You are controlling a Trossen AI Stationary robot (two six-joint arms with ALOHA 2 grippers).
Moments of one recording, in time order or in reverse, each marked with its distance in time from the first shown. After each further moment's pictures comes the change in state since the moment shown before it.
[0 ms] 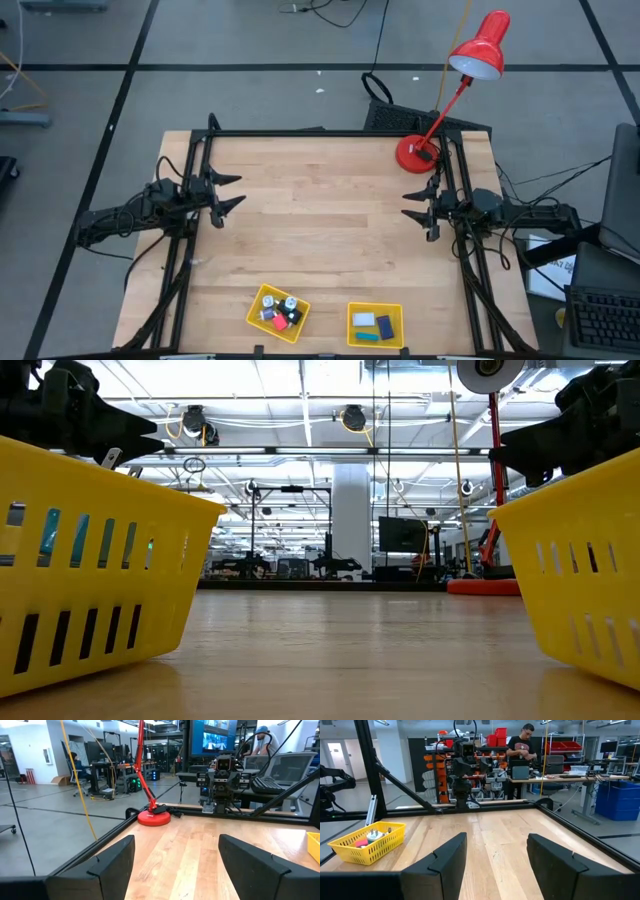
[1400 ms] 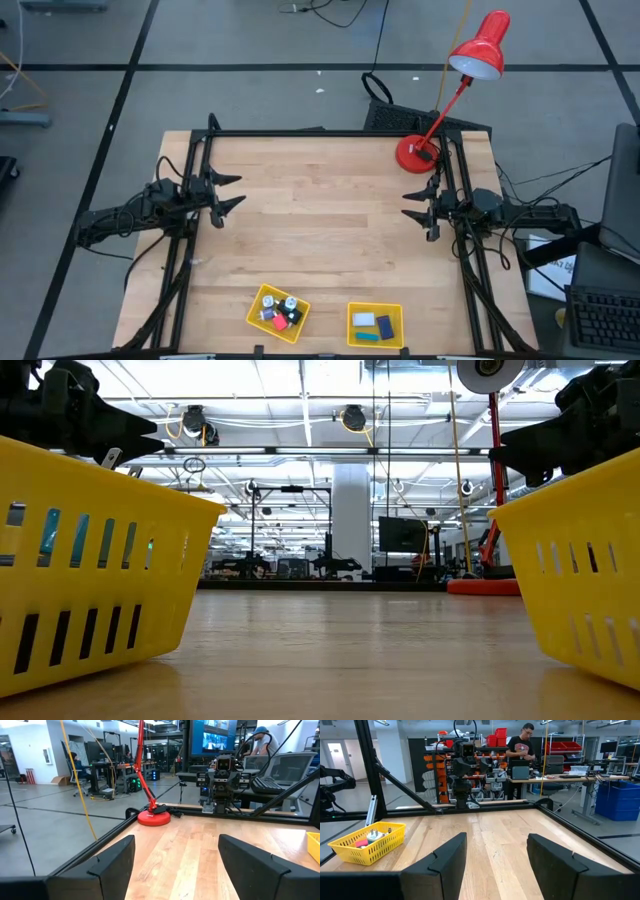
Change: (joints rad) left arm 0.000 0.000 0.000 0.000 0.000 0.000; right arm 0.000 0.000 0.000 0.001 0.000 0.000
